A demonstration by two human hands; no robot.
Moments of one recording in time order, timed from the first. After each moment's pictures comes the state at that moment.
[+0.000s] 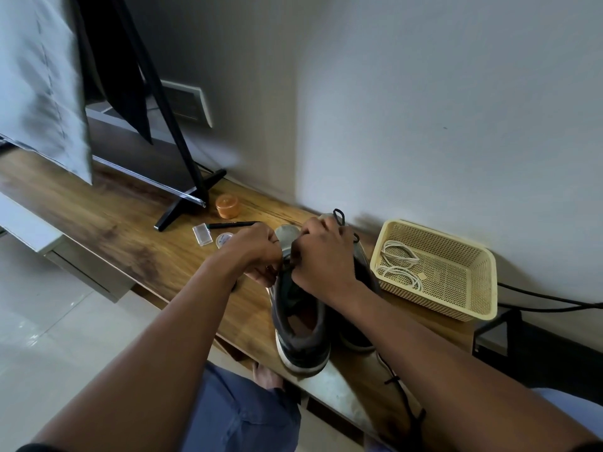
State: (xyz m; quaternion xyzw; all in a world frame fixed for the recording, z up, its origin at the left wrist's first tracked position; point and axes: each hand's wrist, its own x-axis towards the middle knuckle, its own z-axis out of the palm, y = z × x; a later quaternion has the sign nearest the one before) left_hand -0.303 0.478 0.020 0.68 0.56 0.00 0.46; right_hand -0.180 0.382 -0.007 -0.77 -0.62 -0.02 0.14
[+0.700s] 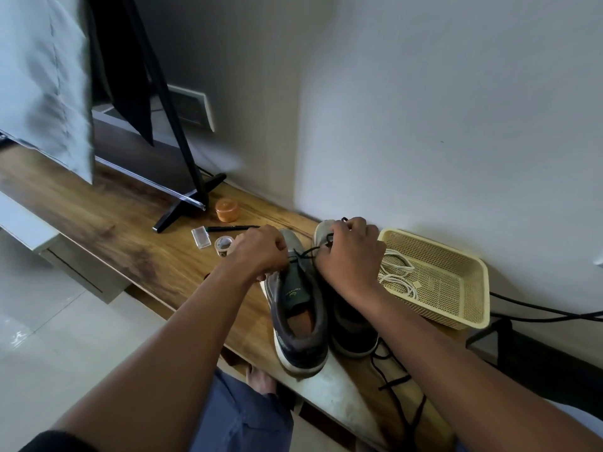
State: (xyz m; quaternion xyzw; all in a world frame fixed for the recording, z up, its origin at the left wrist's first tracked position) left_hand -0.298 0.473 0.017 0.79 0.54 0.02 0.30; right_hand -0.153 0.376 -0.003 -0.85 -0.48 -0.02 0.21
